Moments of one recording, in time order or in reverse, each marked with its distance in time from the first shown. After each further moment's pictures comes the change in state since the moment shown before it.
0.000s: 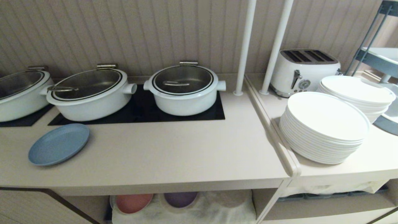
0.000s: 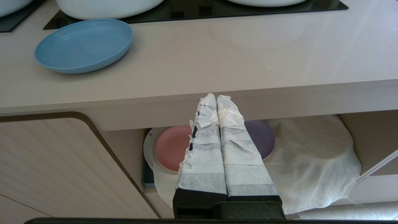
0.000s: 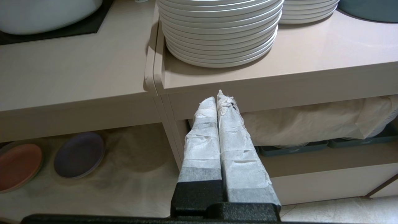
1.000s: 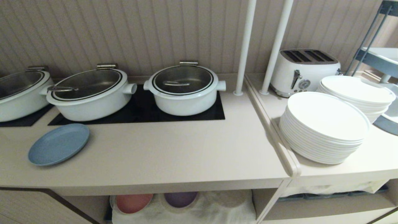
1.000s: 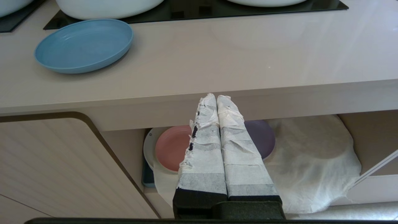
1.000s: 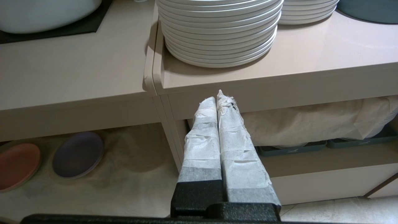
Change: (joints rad) left arm 0.000 0.000 0.000 0.000 0.000 0.000; right arm 0.000 0.000 0.000 0.000 -0.002 -0.006
